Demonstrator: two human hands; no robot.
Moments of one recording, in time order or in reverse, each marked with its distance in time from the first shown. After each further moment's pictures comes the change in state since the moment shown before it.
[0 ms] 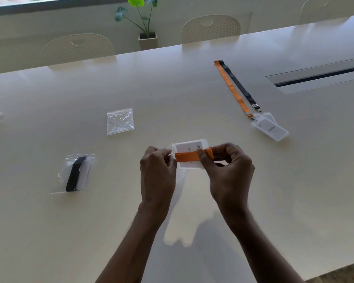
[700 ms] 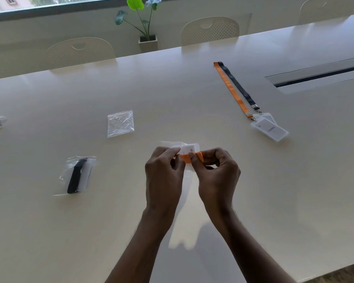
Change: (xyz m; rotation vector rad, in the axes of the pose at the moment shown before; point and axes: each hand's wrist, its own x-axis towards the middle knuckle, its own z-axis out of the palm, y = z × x) left_hand -0.012 0.015 -0.005 -0.134 0.029 0.146; right_hand -0.012 0.007 0.021 0.090 0.016 0.051
